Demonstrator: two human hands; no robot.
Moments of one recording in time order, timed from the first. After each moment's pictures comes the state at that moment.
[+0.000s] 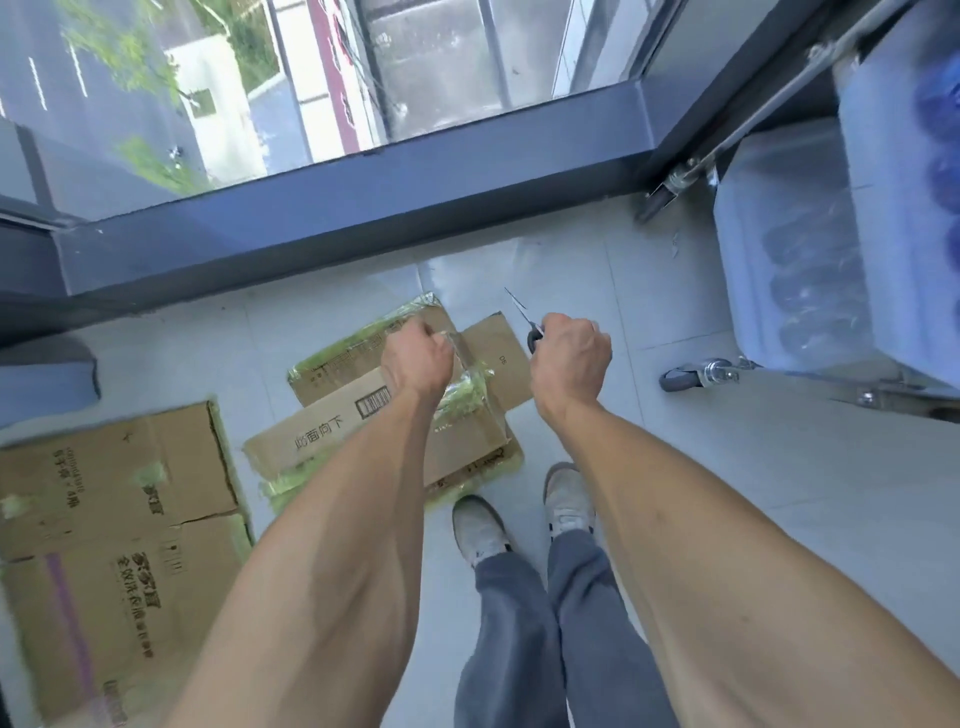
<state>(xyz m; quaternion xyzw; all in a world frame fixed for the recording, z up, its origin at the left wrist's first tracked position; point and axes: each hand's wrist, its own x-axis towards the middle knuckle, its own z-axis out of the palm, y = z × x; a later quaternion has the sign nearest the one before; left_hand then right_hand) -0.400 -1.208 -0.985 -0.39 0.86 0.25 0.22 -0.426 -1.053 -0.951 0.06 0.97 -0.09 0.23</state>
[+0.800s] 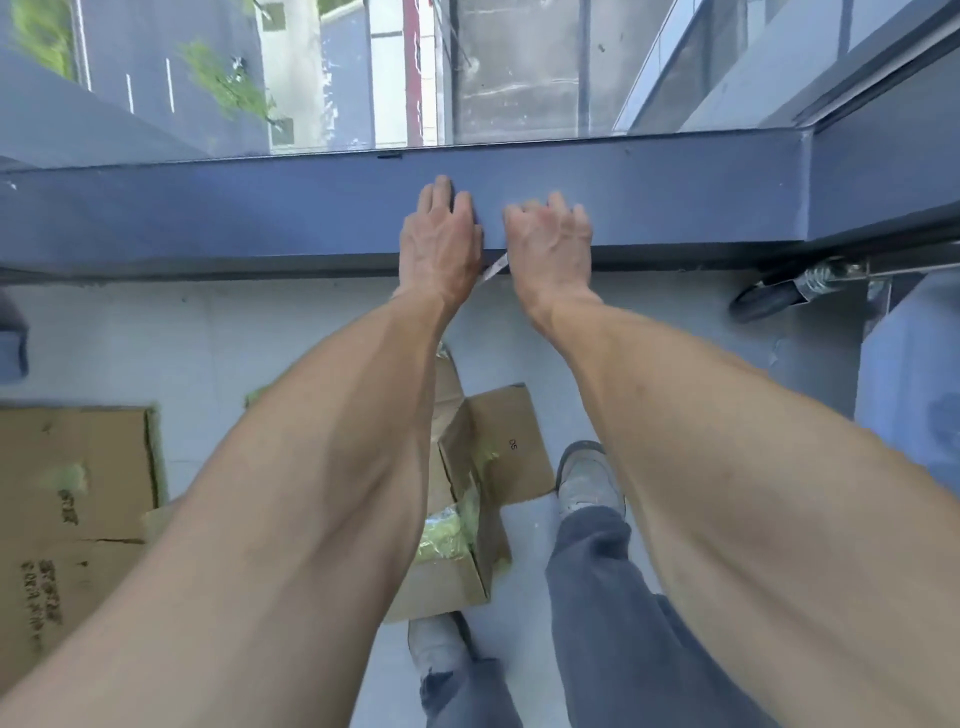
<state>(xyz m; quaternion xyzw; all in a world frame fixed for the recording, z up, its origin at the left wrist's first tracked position) -0.616 -1.275 -1.152 -0.18 0.97 0.09 0.14 -0.656 -1.158 -1.140 -0.26 0.96 -0.06 0.11</state>
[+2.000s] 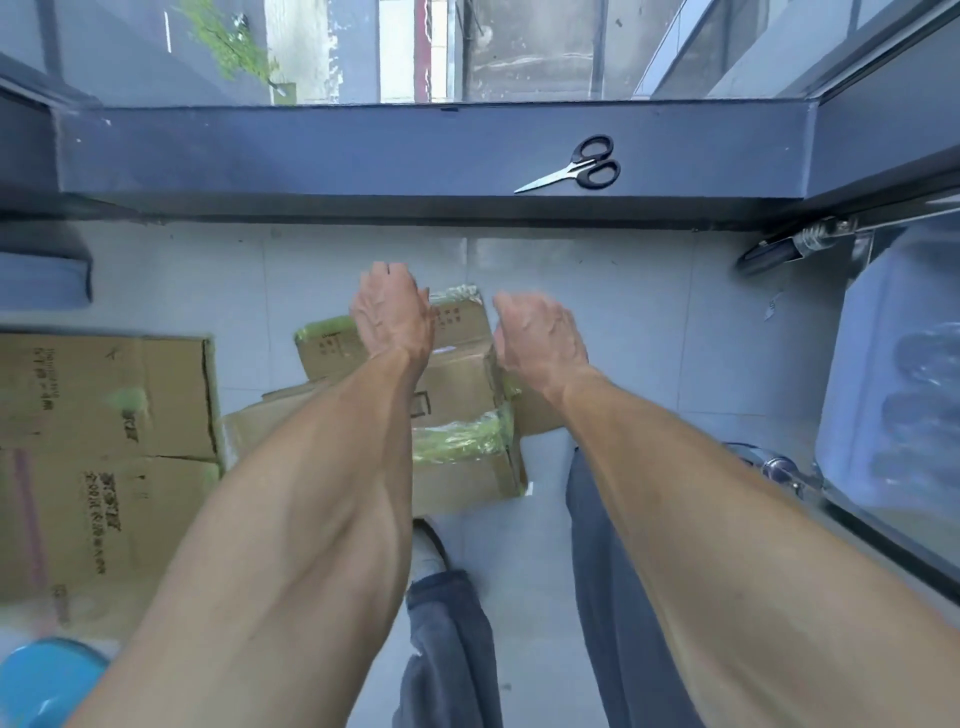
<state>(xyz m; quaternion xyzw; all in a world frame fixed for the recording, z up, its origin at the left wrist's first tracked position) -0.445 -1.299 -1.070 -0.40 0.90 0.05 0.17 -0.496 -1.138 -1.048 -0.33 0.90 -0.14 0.26</state>
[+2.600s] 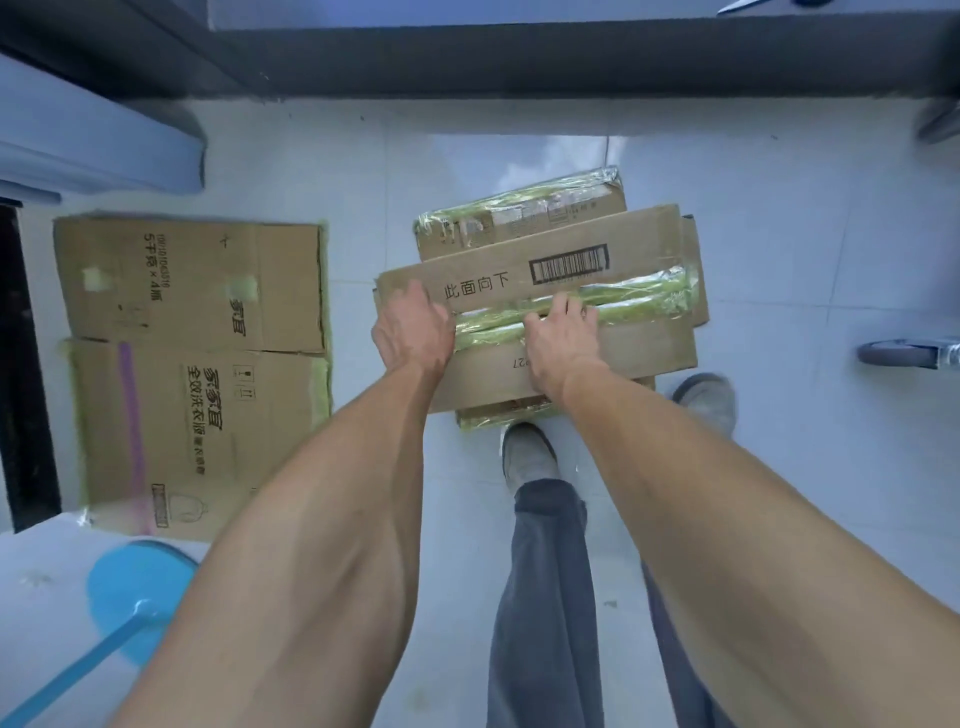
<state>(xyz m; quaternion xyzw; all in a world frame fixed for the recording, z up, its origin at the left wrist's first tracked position) -0.167 -1.389 -1.040 -0.47 0.85 0.14 0.20 -0.232 -1.242 -1.051 -0.32 0.85 0.14 0.41</state>
